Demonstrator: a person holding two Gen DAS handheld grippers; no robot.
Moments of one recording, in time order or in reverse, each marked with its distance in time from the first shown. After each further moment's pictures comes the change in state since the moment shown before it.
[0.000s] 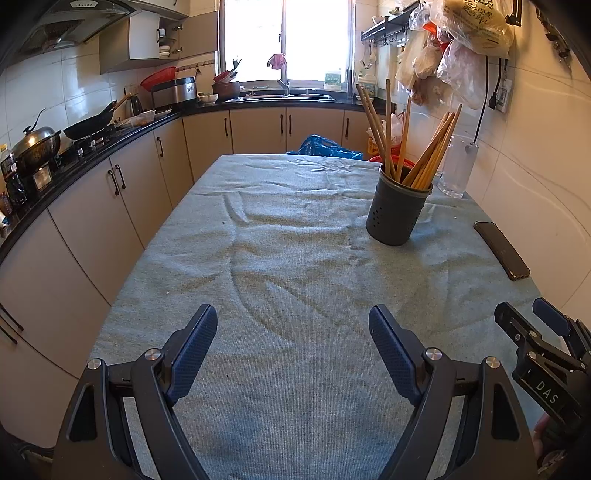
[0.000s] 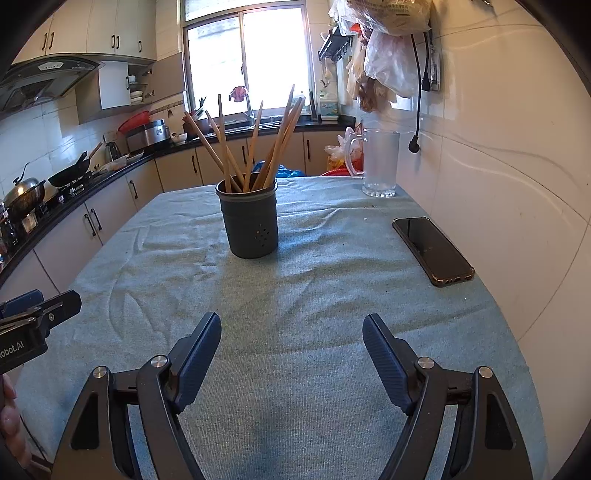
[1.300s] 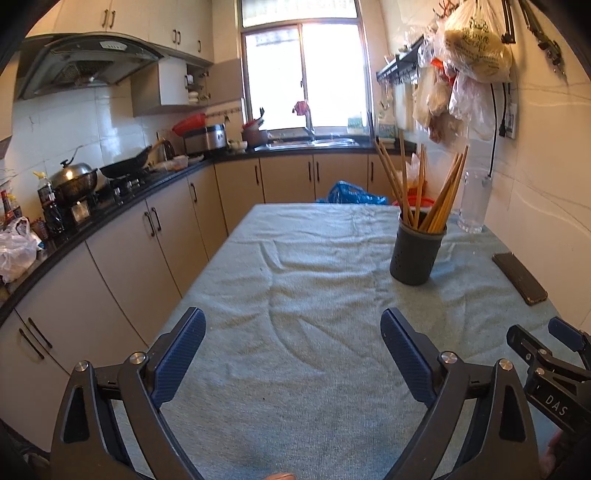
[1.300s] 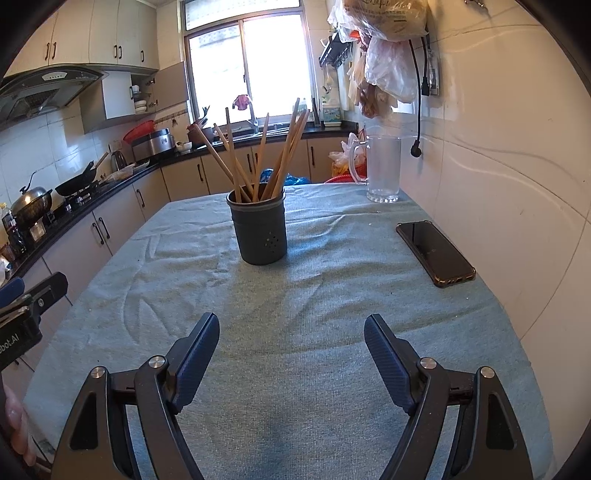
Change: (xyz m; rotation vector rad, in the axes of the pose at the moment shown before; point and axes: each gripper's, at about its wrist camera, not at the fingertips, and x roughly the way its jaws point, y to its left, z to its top) left arm -0.047 0.001 -0.003 0.014 -0.212 0.136; right arm -0.018 0.004 -0.001 0.020 -0.031 0.025
